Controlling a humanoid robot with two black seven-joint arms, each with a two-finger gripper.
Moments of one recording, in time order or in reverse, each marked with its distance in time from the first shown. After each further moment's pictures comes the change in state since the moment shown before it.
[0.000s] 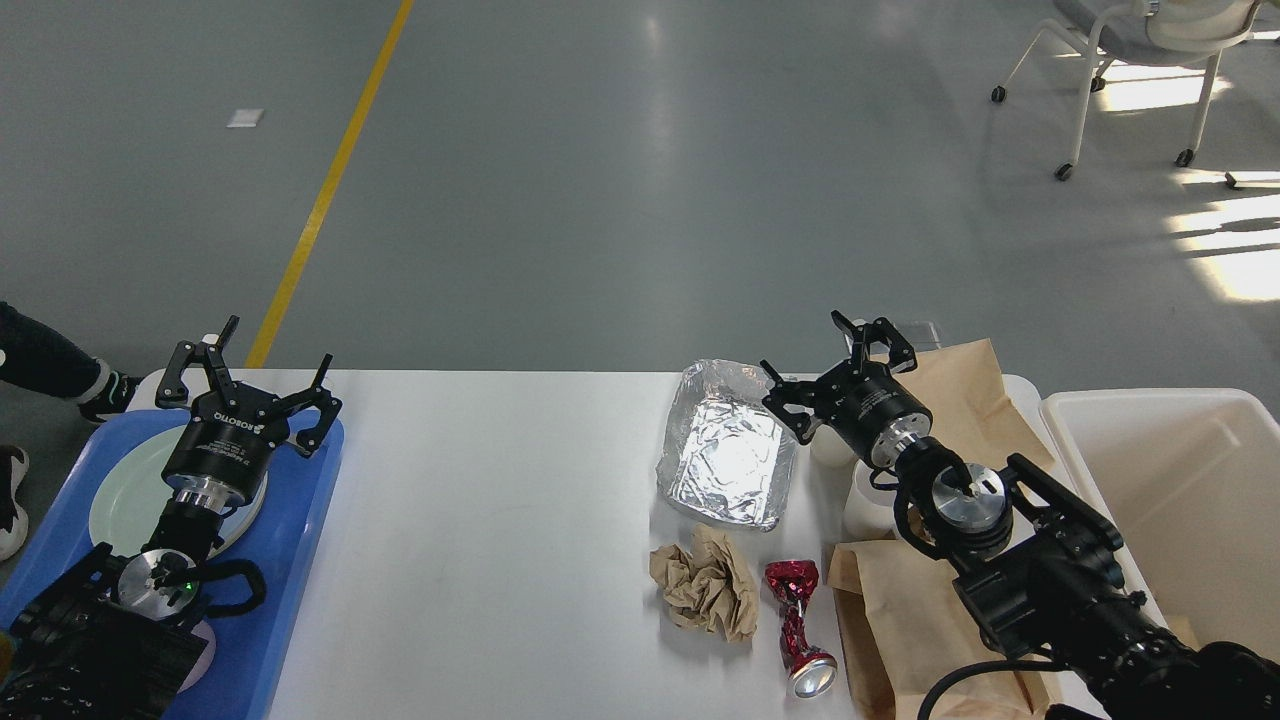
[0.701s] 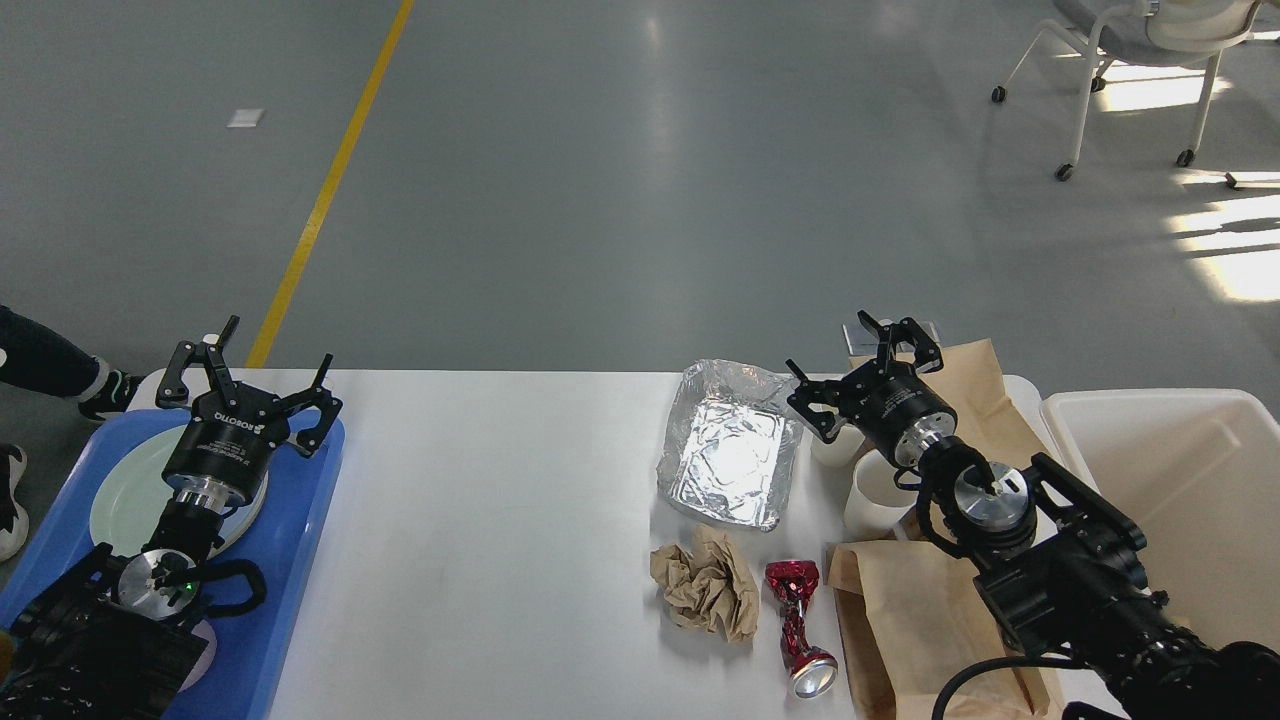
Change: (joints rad) left arm 0.000 0.000 0.000 0.000 0.000 -0.001 0.000; right arm -0.007 -0.029 0.007 -0.020 0.001 -0.005 0.003
